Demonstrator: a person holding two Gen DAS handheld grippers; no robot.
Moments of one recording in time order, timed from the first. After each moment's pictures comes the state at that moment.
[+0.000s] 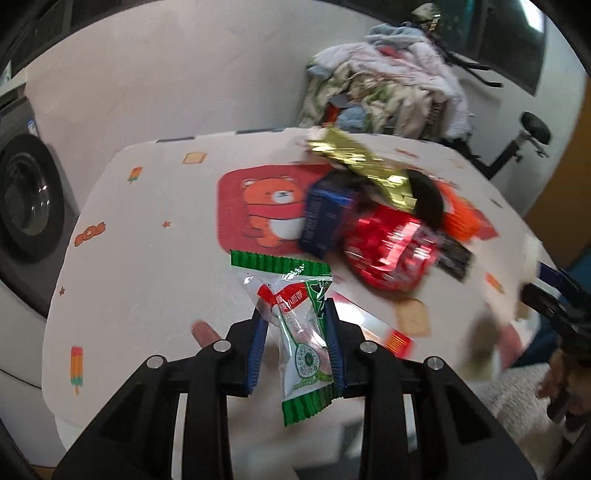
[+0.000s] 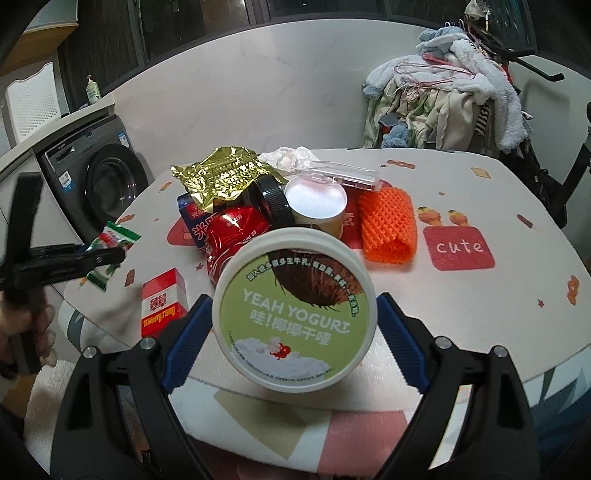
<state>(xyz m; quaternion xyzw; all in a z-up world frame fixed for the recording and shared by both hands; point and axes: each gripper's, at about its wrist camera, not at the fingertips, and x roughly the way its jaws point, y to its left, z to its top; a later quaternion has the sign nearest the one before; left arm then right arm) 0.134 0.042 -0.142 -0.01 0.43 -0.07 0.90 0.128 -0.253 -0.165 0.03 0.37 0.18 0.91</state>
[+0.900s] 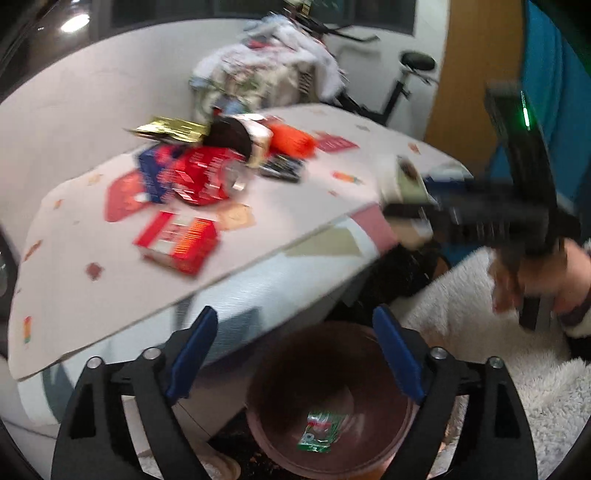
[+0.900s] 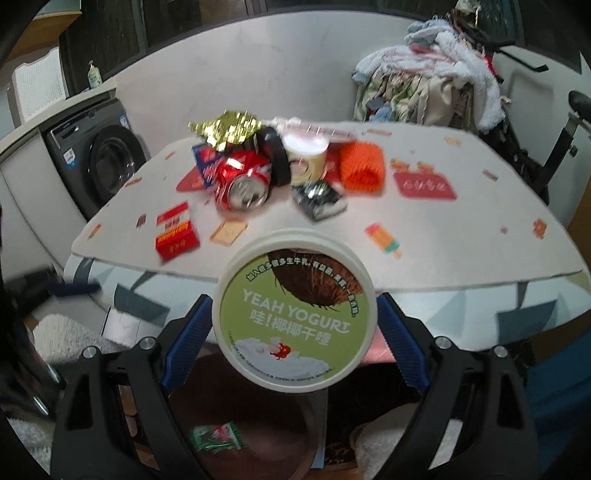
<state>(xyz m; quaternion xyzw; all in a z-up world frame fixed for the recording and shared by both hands) -0.006 -0.059 -0.168 0.08 0.39 -0.22 0.89 0.032 -0.279 -0.187 0.01 0.39 0.17 0.90</state>
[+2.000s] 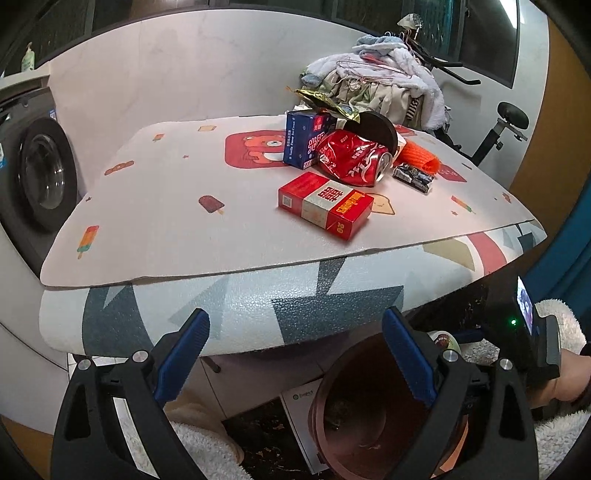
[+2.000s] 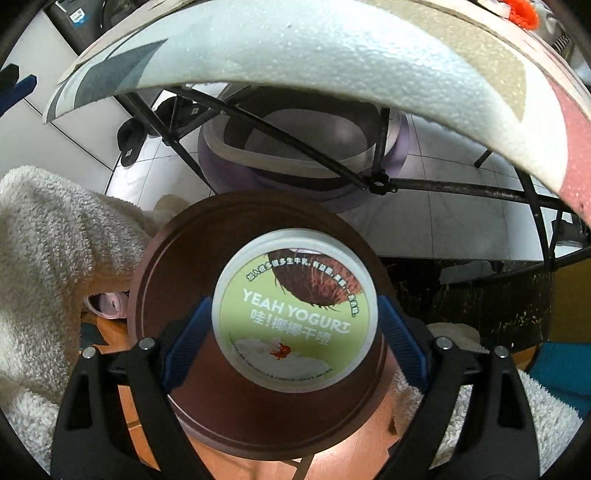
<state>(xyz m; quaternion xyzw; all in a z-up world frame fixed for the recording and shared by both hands) -0.008 0.038 -0.195 -0.01 0.39 -0.07 0.92 0.023 -0.186 -0.336 -0.10 0.60 0.23 0.76</state>
